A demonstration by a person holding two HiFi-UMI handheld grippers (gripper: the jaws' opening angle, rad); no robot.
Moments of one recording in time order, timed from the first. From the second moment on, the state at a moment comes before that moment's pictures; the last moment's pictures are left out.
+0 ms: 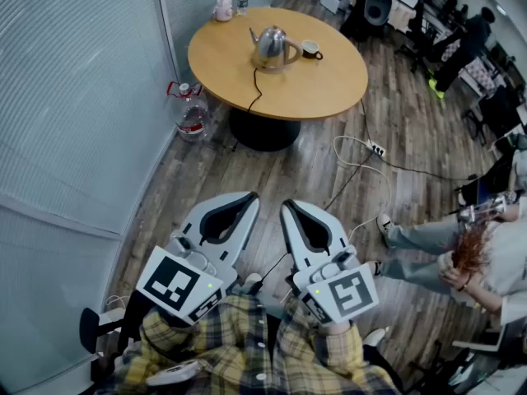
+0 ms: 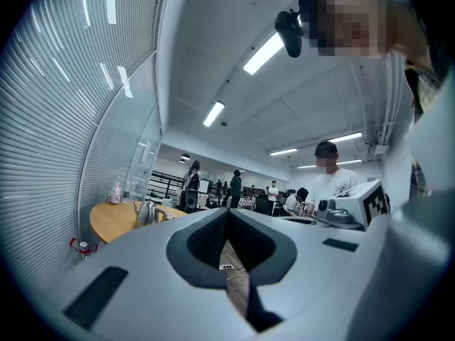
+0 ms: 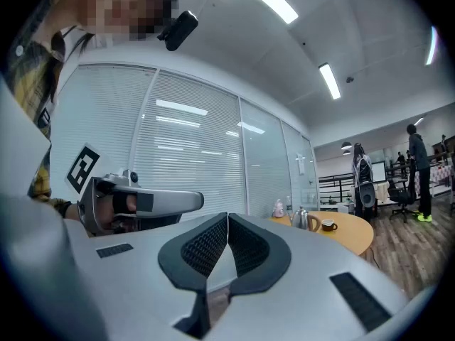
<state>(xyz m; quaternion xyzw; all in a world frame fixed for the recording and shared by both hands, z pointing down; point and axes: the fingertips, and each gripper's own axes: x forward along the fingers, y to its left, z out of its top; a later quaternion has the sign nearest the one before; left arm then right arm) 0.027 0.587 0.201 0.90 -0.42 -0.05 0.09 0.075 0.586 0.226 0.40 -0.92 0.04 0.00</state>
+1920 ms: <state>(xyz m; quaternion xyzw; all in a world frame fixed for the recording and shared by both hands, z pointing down) -0.012 0.399 0.209 0.90 -0.42 -0.06 0.09 0.042 0.396 0.236 0.41 -0.91 0.04 0.01</state>
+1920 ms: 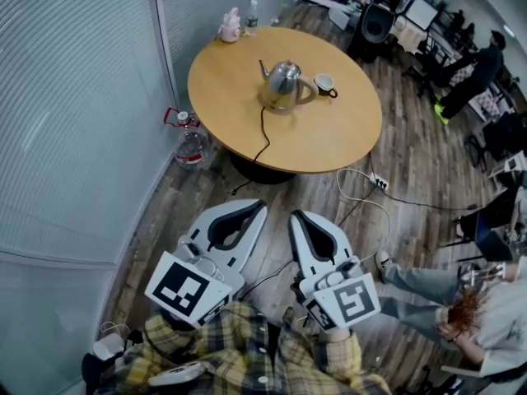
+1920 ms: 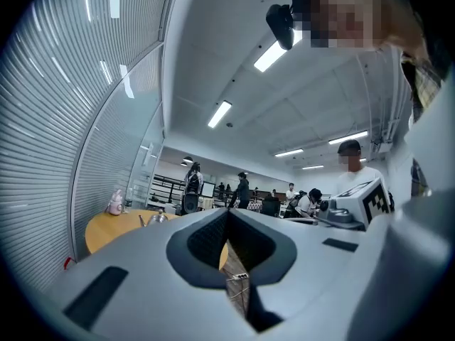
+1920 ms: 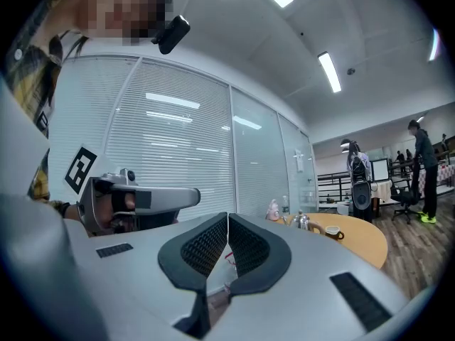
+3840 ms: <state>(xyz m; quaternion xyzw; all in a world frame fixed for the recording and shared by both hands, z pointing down) 0.017 0.068 0.213 0.89 -0.45 -0.06 0.08 0.093 0.062 0.244 0.41 -0.91 0.04 0.03</state>
